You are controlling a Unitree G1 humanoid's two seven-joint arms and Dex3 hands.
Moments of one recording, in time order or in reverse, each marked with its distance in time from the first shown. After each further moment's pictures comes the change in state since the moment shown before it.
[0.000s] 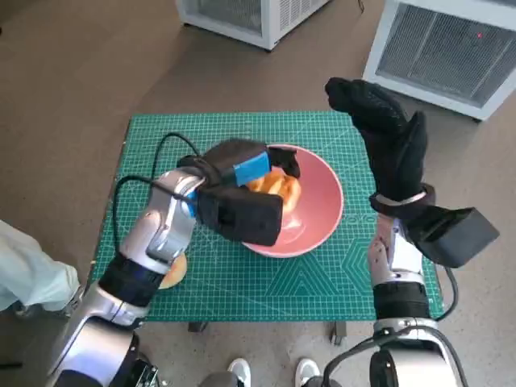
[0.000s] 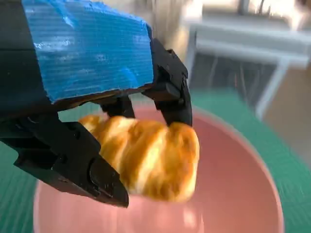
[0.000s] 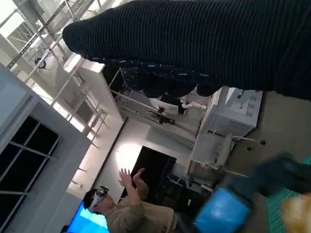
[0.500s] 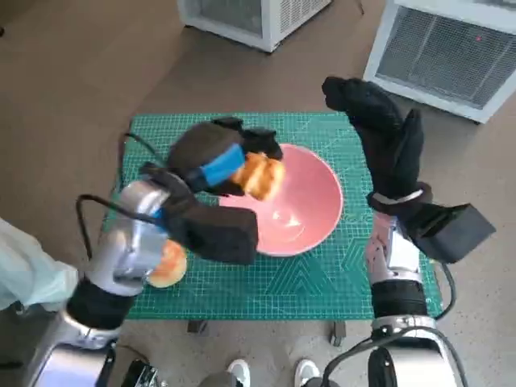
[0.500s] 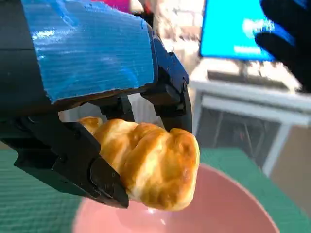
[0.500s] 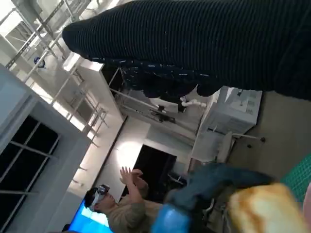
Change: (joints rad) left arm 0.059 0.070 0.026 -0.238 0.104 0.029 0.177; right arm -0.026 0.003 0.002 0.034 0.000 0.000 0.000
